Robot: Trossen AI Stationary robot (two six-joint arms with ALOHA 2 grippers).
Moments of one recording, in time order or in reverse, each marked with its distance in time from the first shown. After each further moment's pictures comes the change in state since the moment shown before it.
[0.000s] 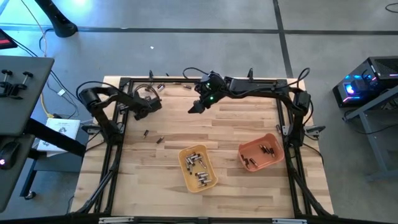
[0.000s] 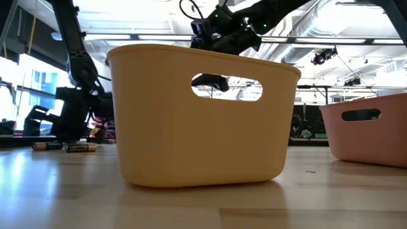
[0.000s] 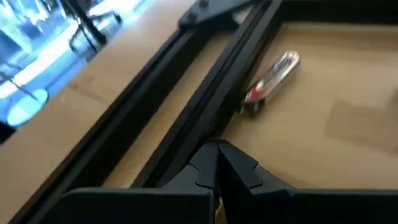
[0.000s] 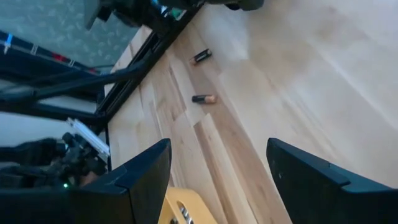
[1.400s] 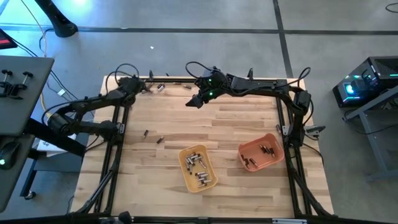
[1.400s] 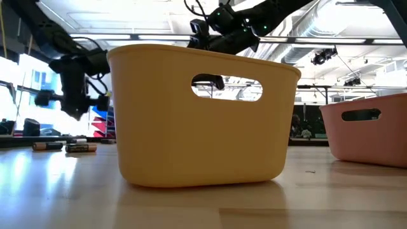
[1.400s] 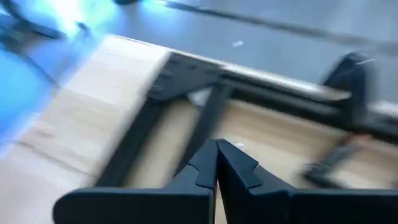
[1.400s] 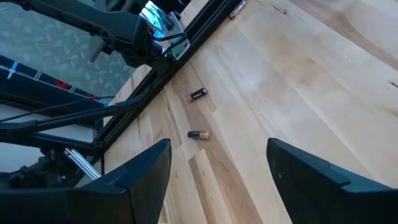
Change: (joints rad) left arm 0.290 -0.496 -0.007 0.162 0.260 0.601; right arm -0.028 0.000 0.000 0.111 0.051 0.013
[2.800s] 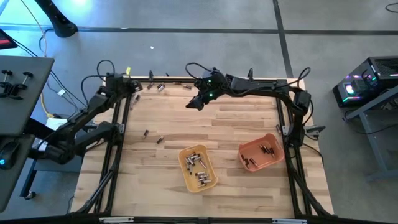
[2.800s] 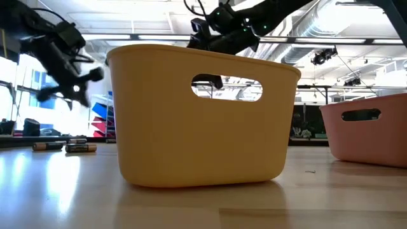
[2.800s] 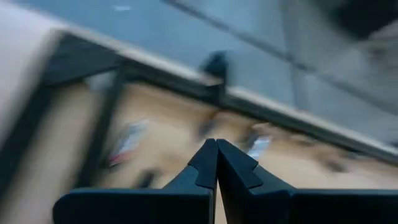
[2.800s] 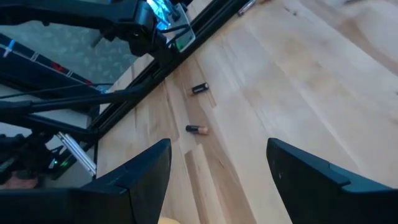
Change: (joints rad) left arm 0.252 -0.391 -0.051 -0.003 0.700 0.123; right arm 0.003 0.000 0.000 -0.006 -0.011 -0.088
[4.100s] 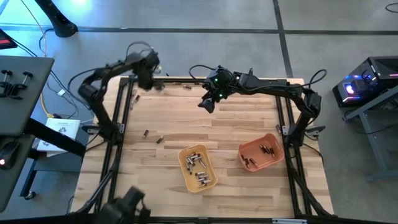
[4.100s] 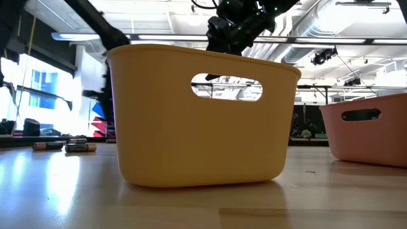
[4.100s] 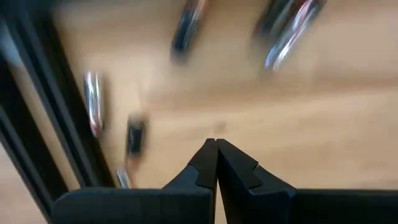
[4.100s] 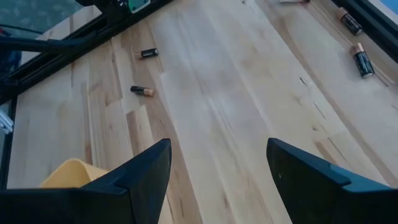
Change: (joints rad) left arm -0.178 0.928 0.835 -0.836 -0.048 0.223; right arm 0.008 -0.131 0.000 -0.314 0.199 -0.288
